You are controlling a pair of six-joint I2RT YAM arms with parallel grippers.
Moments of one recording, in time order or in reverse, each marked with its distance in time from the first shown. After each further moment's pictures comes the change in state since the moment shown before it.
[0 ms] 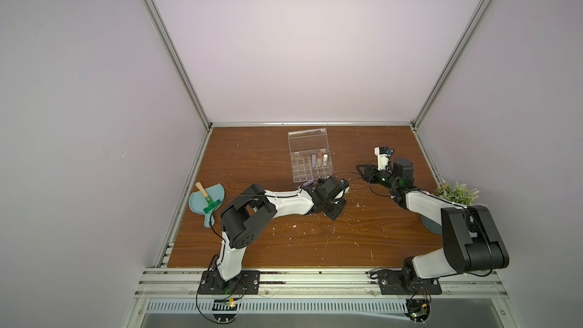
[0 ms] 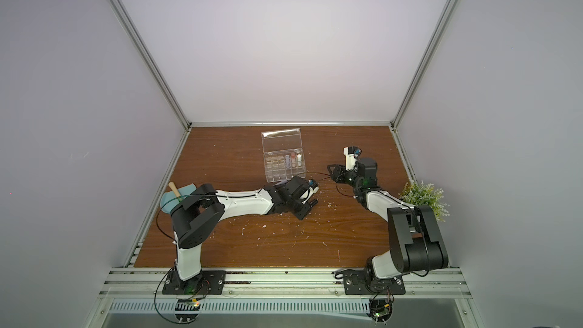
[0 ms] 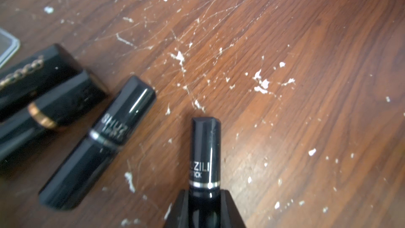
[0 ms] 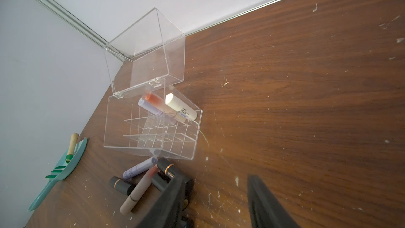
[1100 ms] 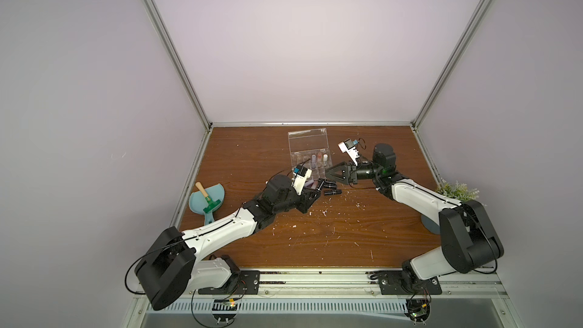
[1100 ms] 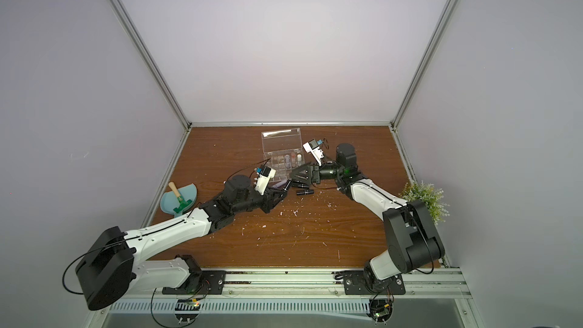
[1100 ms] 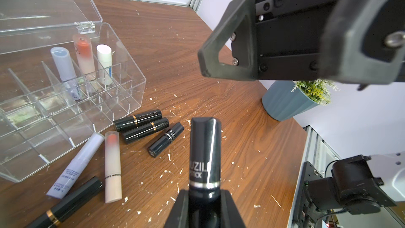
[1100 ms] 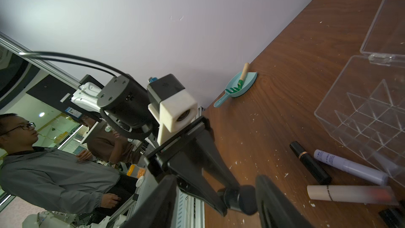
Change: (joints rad) left arm 0.211 -0.673 -0.519 0.390 0.214 -0.194; right arm 0.257 0.024 0.217 0.029 -0.731 0.189
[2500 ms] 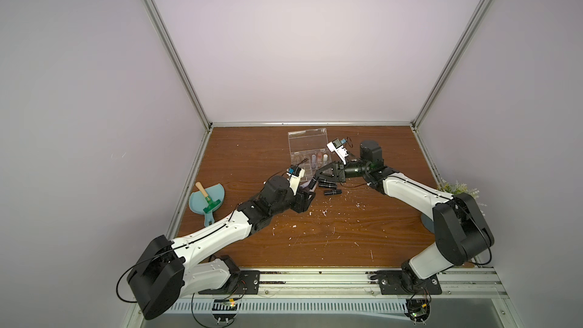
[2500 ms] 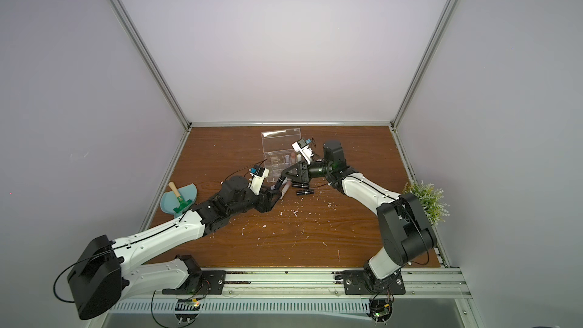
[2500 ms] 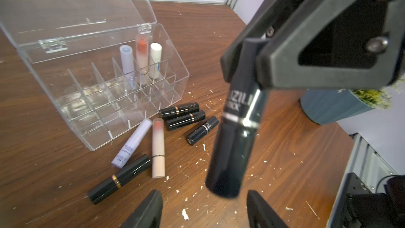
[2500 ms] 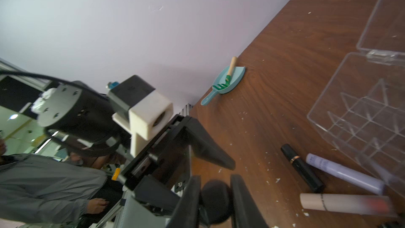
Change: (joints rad) left arm 0.001 -0.082 0.011 -0.180 -0.231 0.032; right arm 0.090 0.090 0.161 -0.217 0.194 -0.120
